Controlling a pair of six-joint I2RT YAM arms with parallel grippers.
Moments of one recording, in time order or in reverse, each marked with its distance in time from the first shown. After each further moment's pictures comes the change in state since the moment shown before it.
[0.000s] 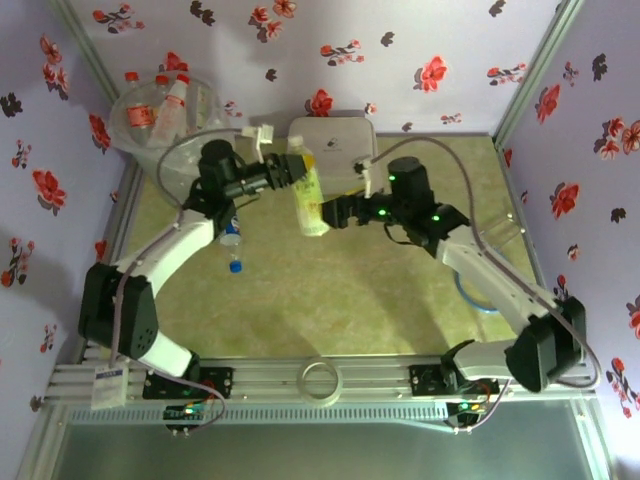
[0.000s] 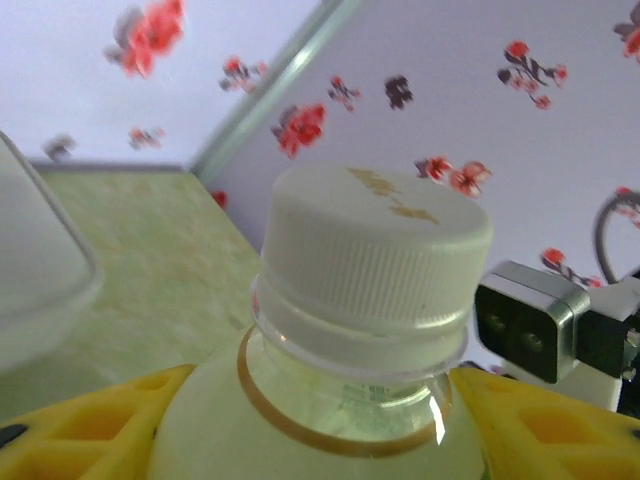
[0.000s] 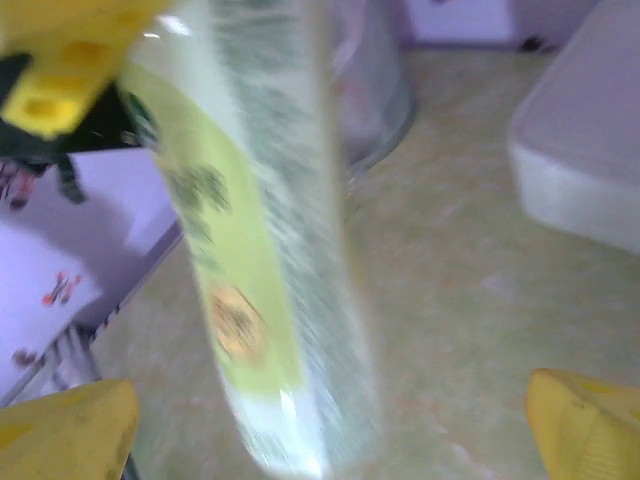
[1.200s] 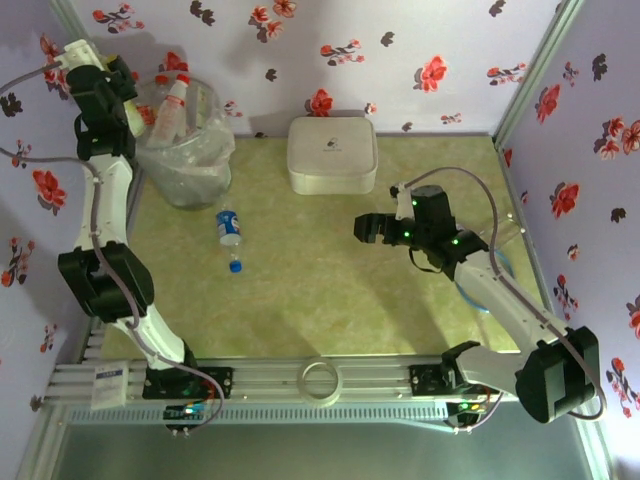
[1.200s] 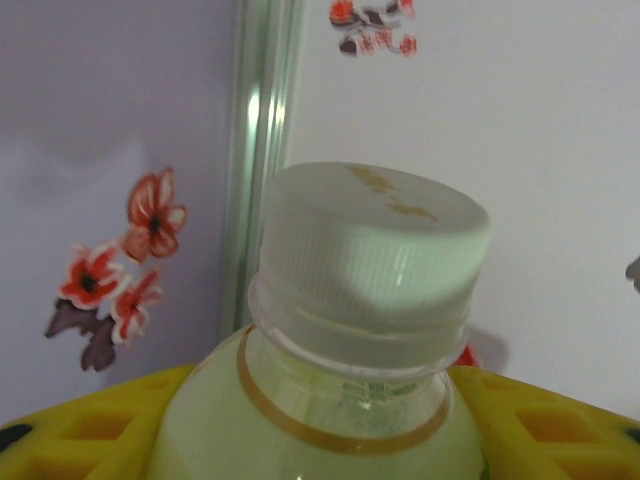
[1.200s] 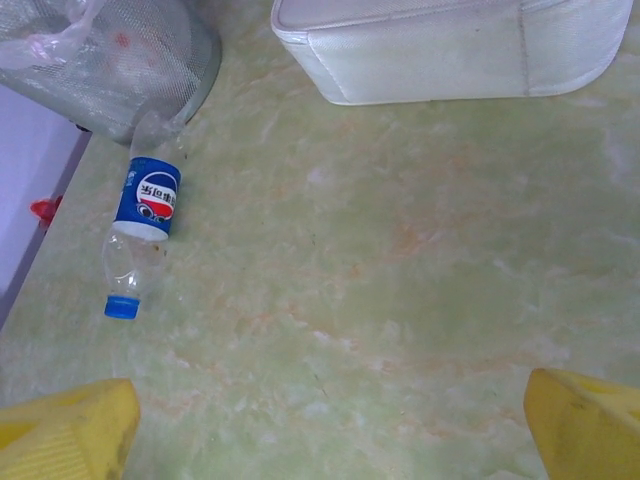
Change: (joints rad) left arm 0.552 0.259 0.616 -0.320 -0.932 0.526; right arm -0.094 -0.125 -0.259 -0.067 0.151 0.102
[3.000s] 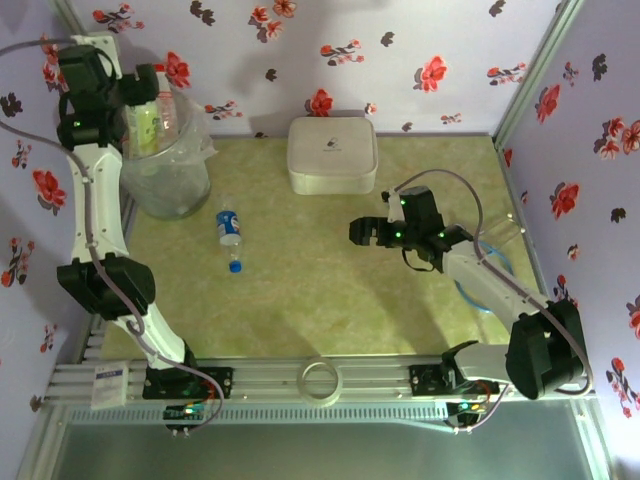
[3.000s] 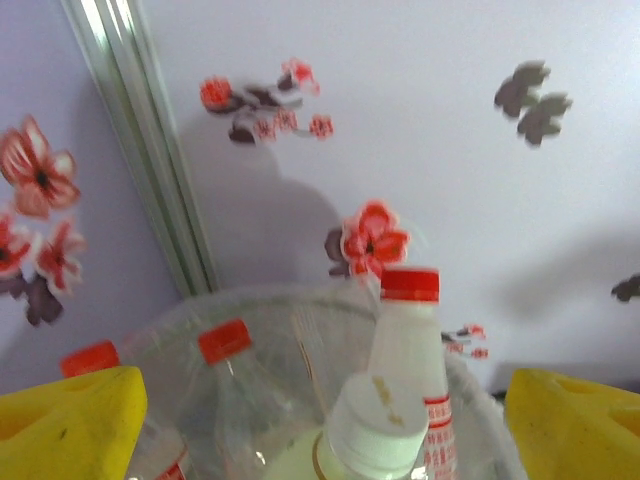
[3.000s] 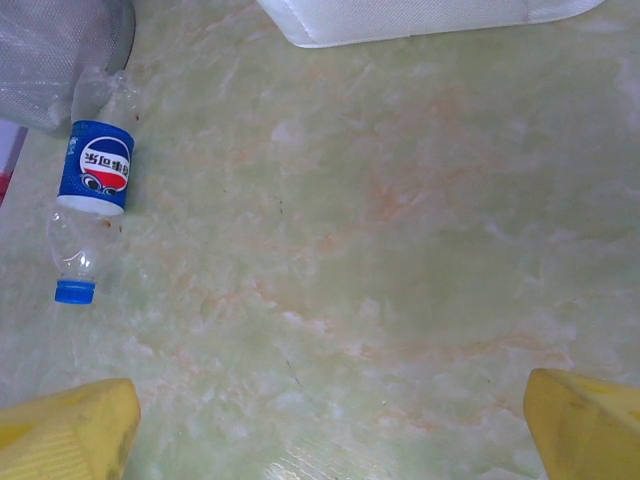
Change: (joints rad) left arm -0.026 0.016 0.341 -0.573 0.188 0.172; right arm 0.009 0.127 -0.006 0.031 -0.007 0.003
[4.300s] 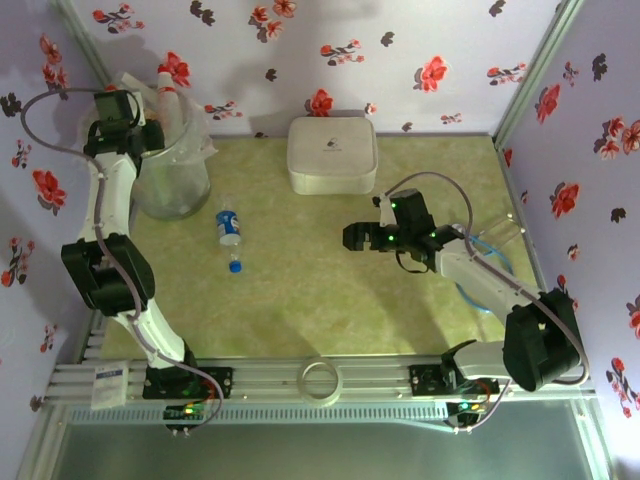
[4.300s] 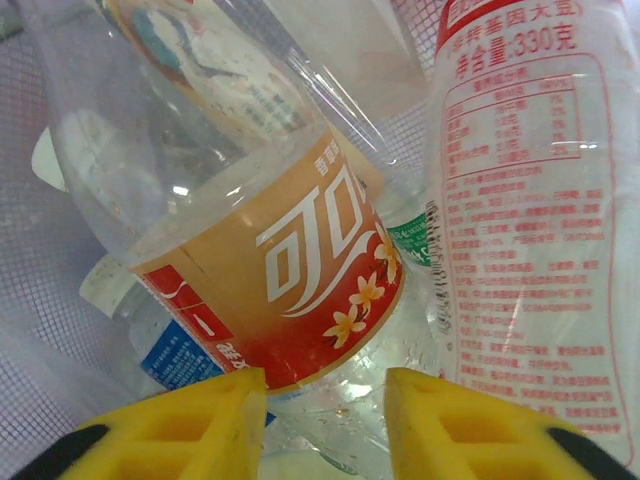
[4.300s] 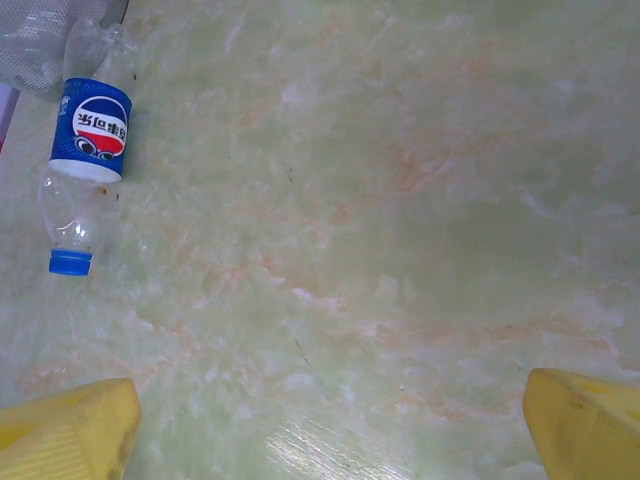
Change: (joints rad) left arm 0.018 0.023 -0.348 -0.019 0.012 -0.029; right arm 0.046 0.045 0.000 0.001 -0.003 0.001
